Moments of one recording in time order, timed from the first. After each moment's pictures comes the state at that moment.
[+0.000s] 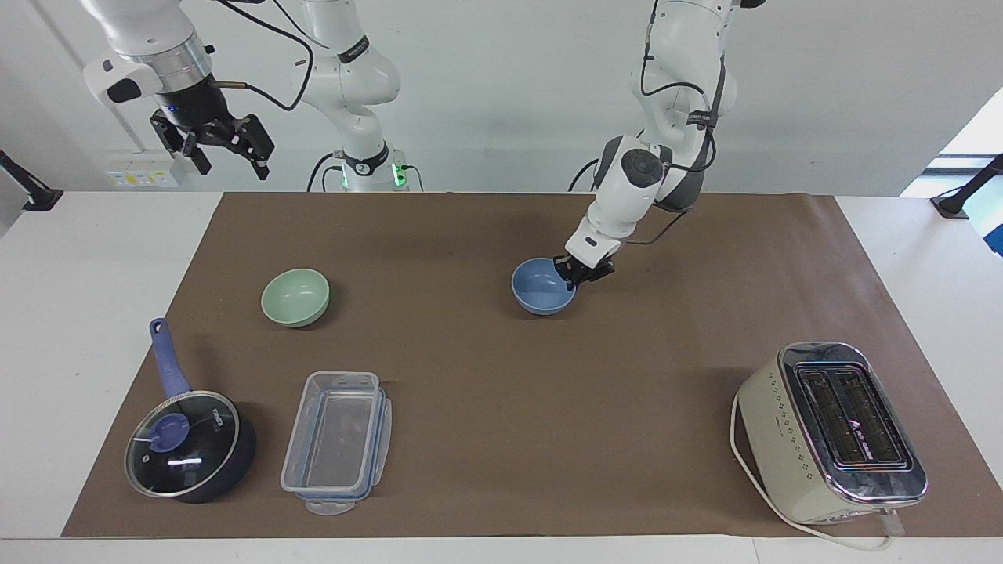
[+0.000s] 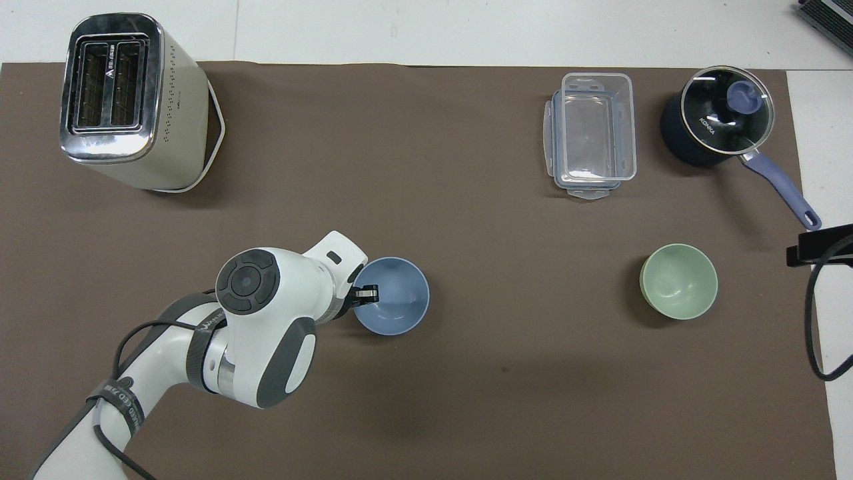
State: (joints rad) left arm -0.54 0.10 -0.03 -2.23 -0.28 2.40 -0.39; right arm 0.02 -0.12 -0.10 -1.61 -0.01 1.47 0.06
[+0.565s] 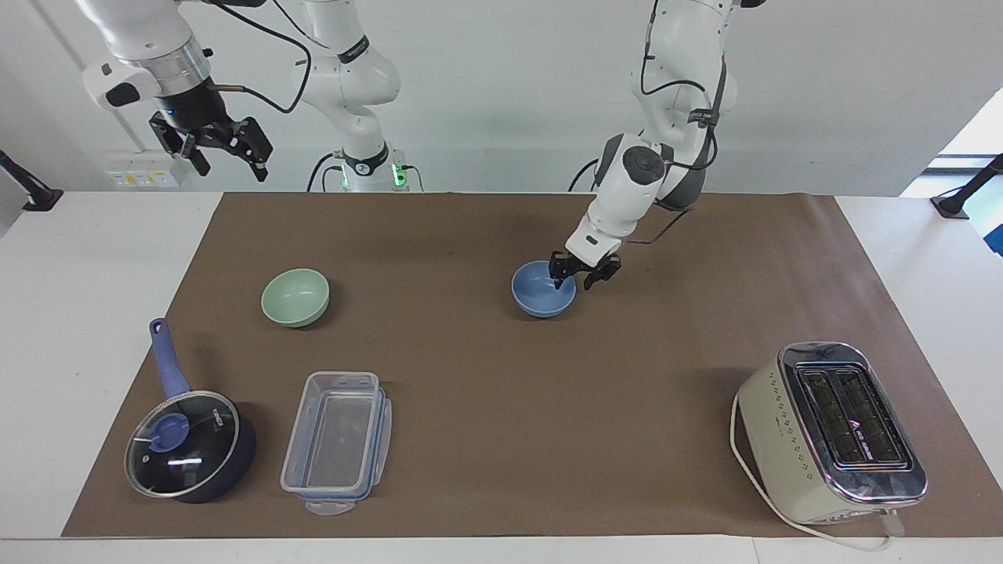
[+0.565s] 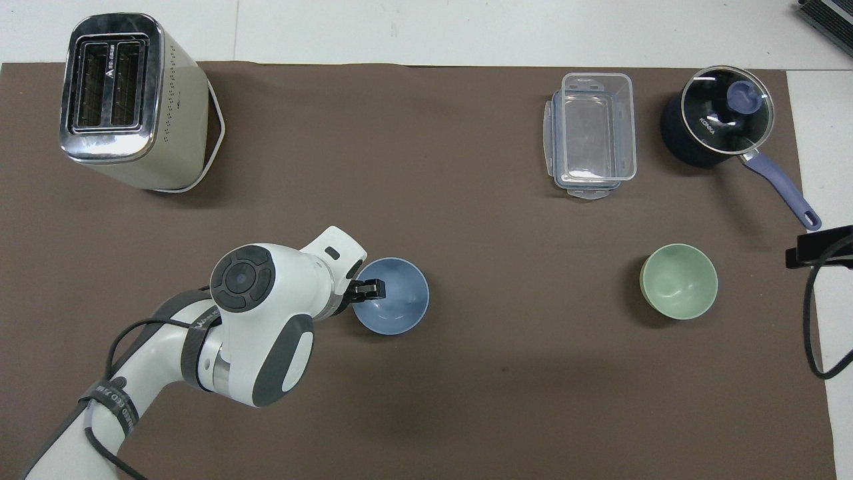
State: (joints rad) left arm -0.54 0.08 -0.02 -2.21 -0.27 2.38 -0.39; right arm 0.01 -0.12 -0.10 -1.64 -0.01 1.49 0.06
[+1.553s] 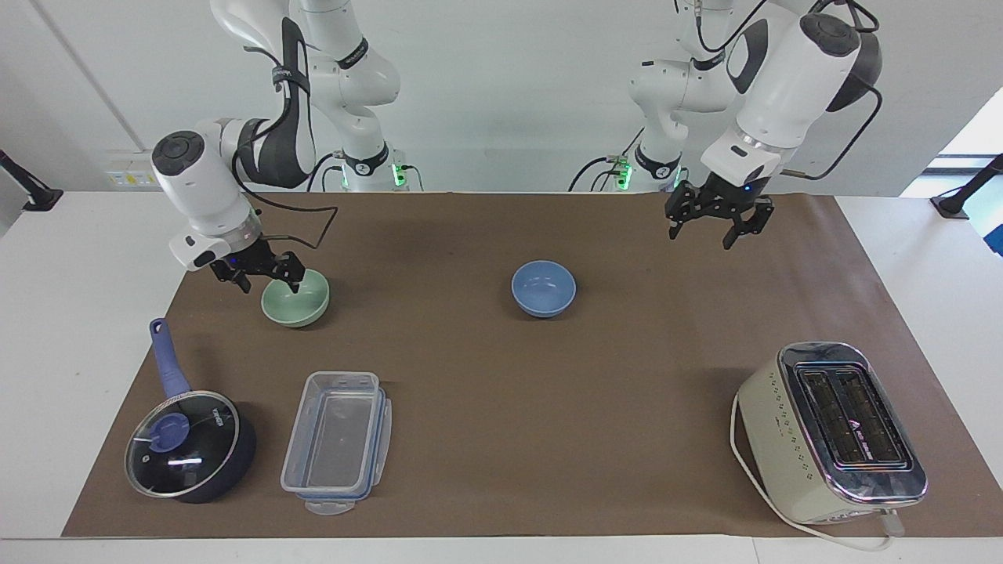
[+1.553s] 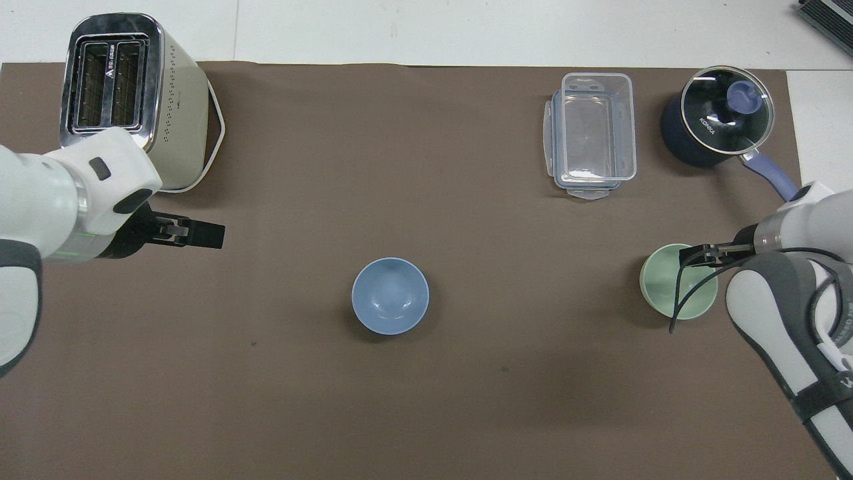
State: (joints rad) left arm -0.22 -0.10 0.00 -1.81 -0.07 1.83 0.01; right arm -0.06 0.03 -0.10 -2.17 -0.01 2.20 -0.18
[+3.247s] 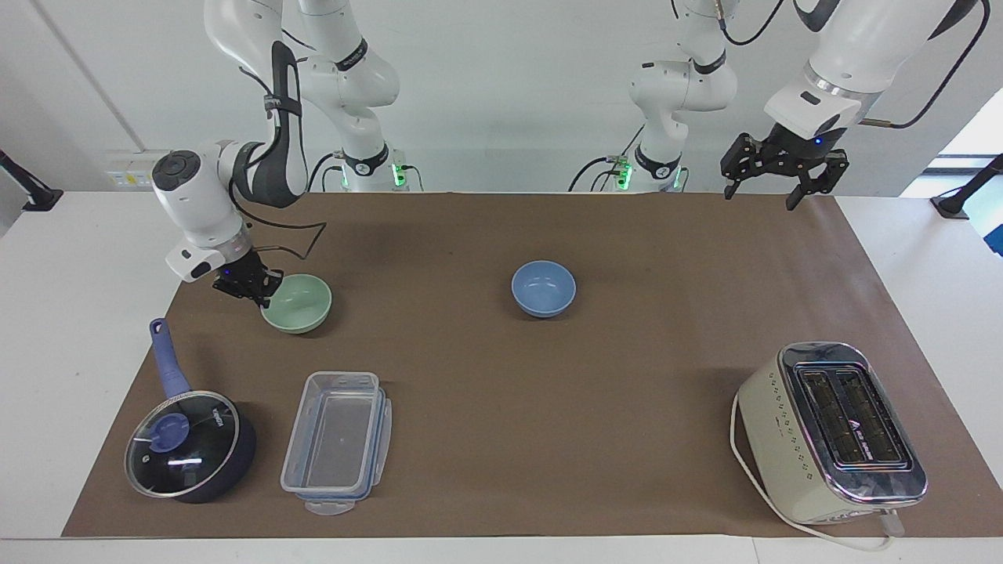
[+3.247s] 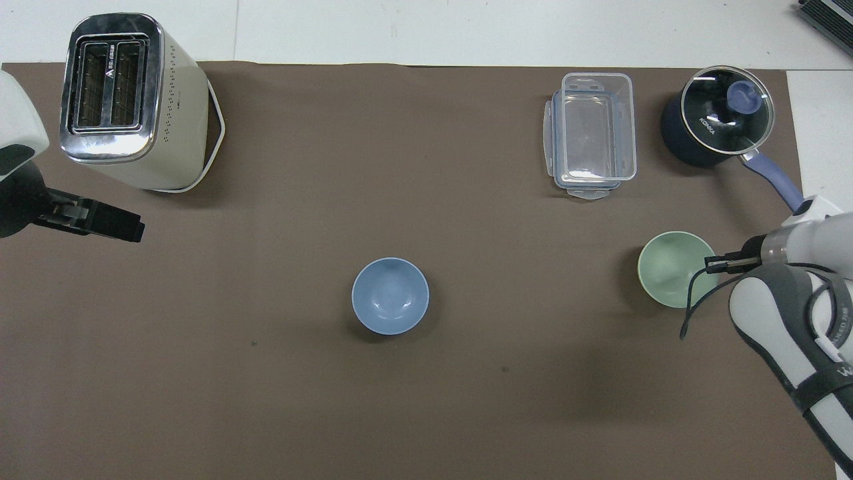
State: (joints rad) left arm -0.16 0.00 0.01 -1.48 -0.04 1.47 0.11; right arm -0.12 0.05 -0.09 -2.20 0.01 2.27 -0.29
